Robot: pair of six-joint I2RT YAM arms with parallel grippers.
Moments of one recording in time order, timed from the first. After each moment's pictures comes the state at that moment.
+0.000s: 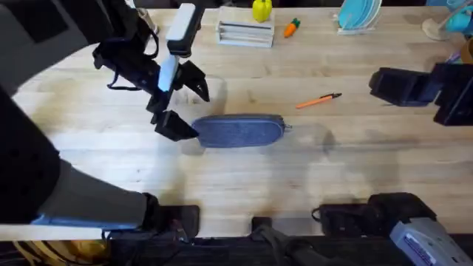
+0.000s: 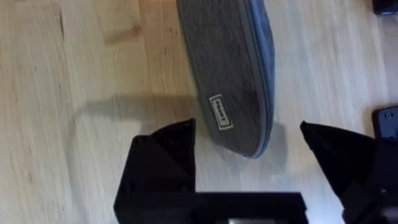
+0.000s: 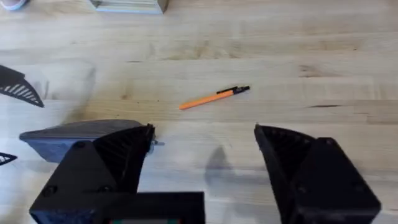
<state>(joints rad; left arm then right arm) 0.03 1.68 1.19 -1.33 0.67 1.78 0.01 0.67 1.04 -1.06 -0.11 0.12</state>
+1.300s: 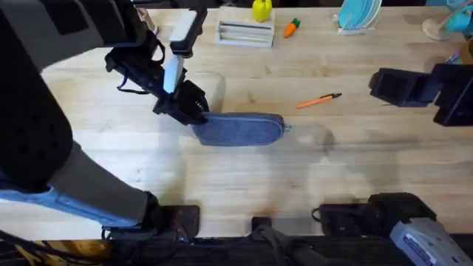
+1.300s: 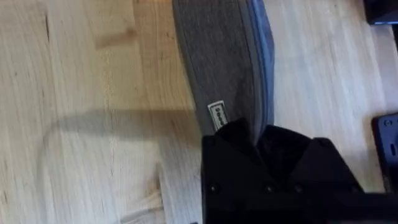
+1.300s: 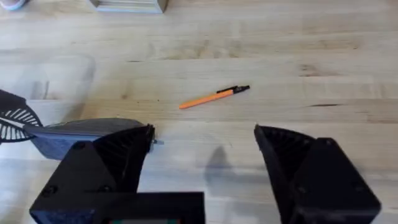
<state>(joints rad) 0.03 1.78 1.19 -1.33 0.72 1.81 0.01 0.67 1.04 -1.07 -0.11 0.13</state>
